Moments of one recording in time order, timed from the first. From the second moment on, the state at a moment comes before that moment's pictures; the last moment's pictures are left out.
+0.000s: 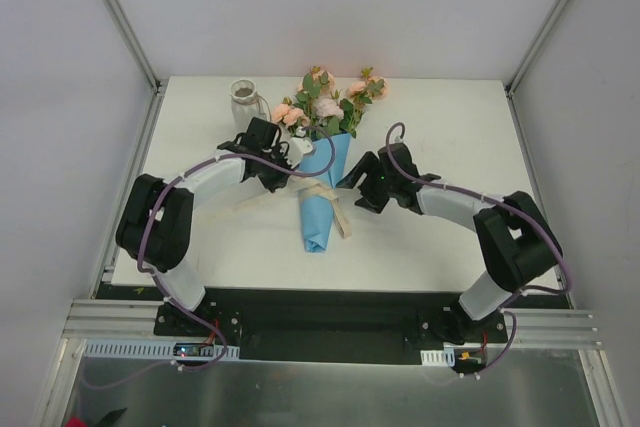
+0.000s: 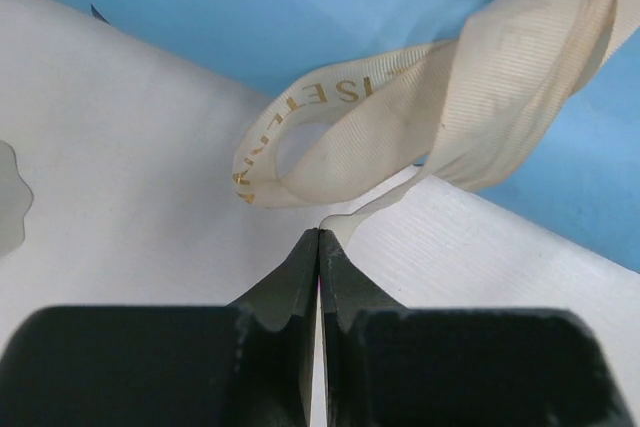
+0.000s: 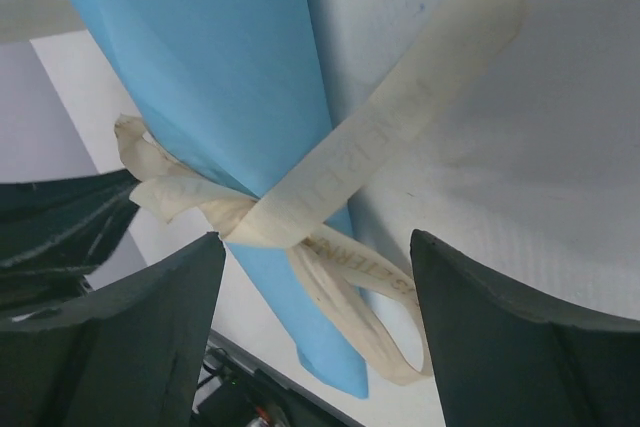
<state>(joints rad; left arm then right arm) -0.41 1.70 1.11 -0.41 0.33 0.50 0.54 1.60 0.86 -0.06 -0.18 1.09</state>
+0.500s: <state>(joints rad) -0.41 1.61 1.08 -0.42 0.33 0.50 0.55 1.75 0.82 0.19 -0.20 1.34</state>
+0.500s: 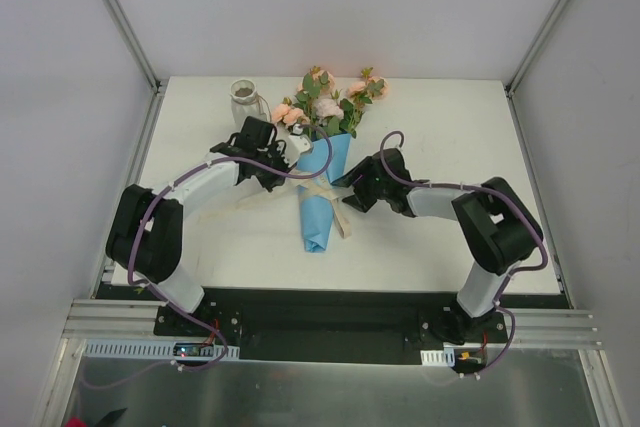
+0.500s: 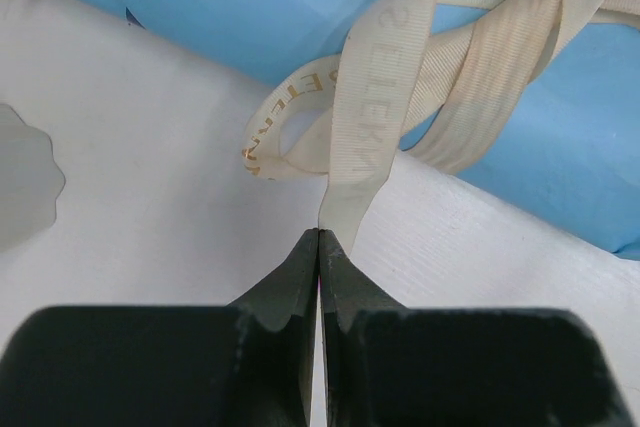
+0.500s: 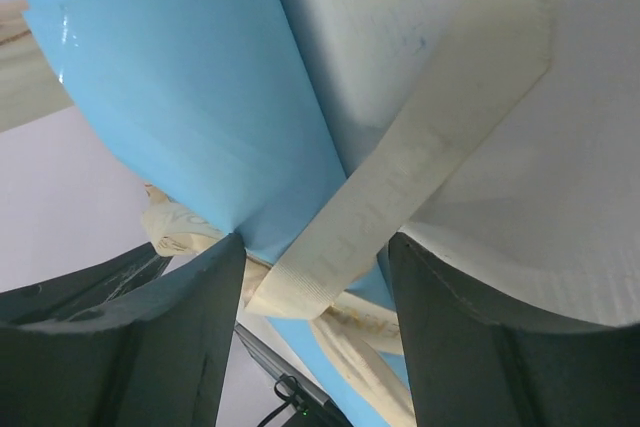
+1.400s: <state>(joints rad) -0.28 1.43 1.07 -0.44 0.12 0.36 0.50 1.36 0.88 -0.16 0.00 1.05</state>
